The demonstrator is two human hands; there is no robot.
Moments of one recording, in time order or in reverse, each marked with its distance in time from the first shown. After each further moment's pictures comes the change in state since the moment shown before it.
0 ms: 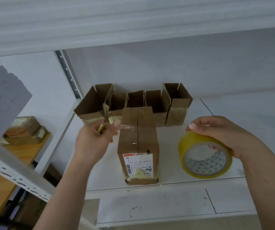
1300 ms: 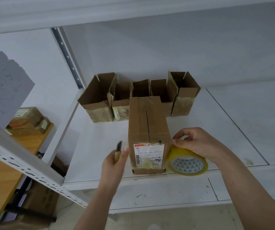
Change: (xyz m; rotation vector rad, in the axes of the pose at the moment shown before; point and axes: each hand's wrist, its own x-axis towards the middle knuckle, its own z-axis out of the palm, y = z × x) left_hand -0.060 -0.087 0.042 -0.283 -0.151 -0.368; right_hand 0.037 0.061 0.062 -0.192 0.013 0.127
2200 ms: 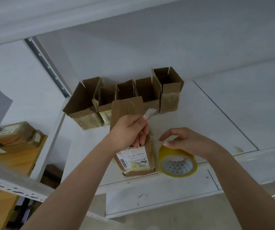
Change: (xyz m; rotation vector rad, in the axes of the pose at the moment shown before) left_hand 0.033 0.126 0.053 0.289 -0.611 0.349; right_hand -0.004 0.024 -0.014 0.123 -0.175 -0.065
